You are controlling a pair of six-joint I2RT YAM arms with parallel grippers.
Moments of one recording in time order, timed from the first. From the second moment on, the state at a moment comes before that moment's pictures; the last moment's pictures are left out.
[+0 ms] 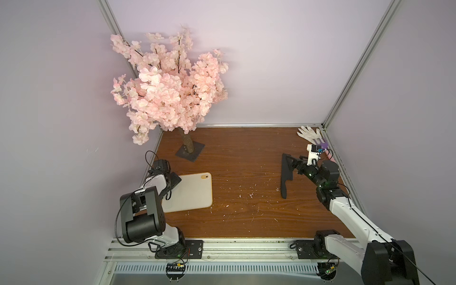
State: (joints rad) left arm 0.32 1.49 0.72 -0.40 -0.13 -0.56; right arm 0.07 1.04 0.51 0.30 -0.33 0.37
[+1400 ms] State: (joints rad) left arm -0.13 1.24 0.55 -0.41 -0.05 -0.77; right arm 0.58 1.57 0.77 0.05 -0.49 0.34
